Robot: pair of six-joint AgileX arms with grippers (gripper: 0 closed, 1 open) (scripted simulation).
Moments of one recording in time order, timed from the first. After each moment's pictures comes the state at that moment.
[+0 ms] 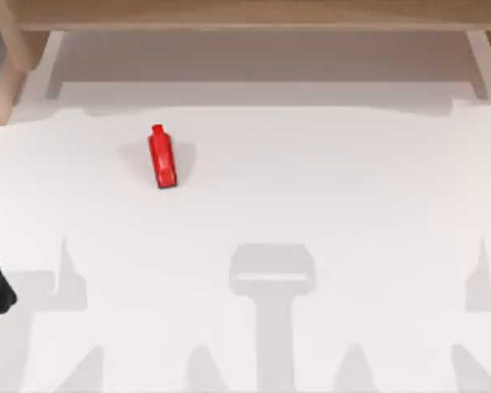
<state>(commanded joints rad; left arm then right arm) 0.00 0.00 0.00 0.00 0.00 0.00 0.00 0.00 0.00 0.00 0.00 0.00</state>
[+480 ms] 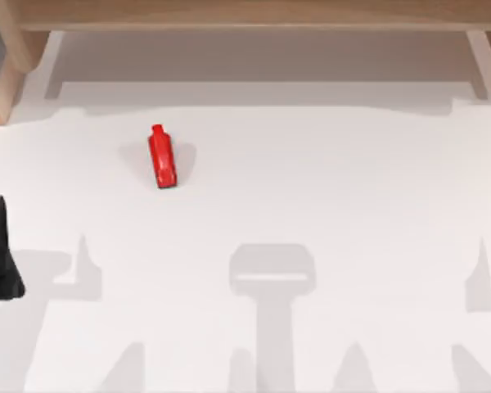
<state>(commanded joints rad) -0.08 0.21 0.20 -0.13 0.01 0.00 0.00 0.00 0.00 0.00 0.00 0.00</state>
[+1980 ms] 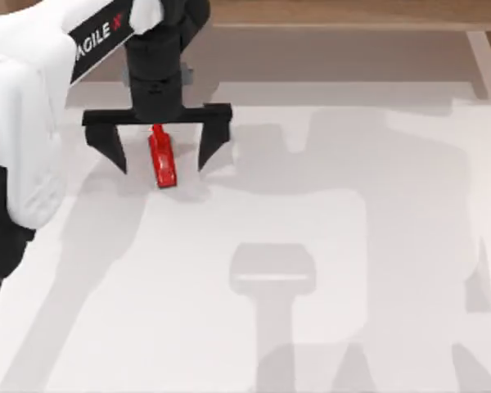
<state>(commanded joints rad) -0.38 2.59 2.37 -1.48 0.01 -0.44 0.00 0.00 0.00 0.00 0.00 0.00</state>
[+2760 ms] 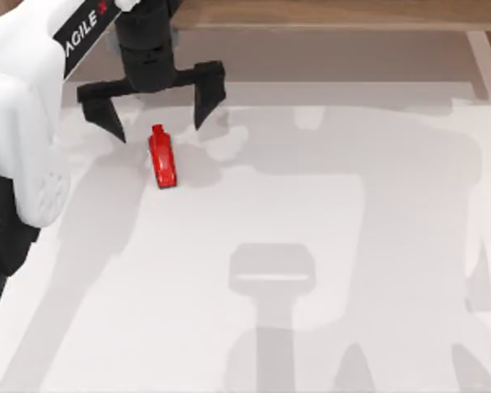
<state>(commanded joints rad) -0.35 2.68 2.63 -1.52 0.01 -0.55 0.00 0.00 0.00 0.00 0.00 0.00</state>
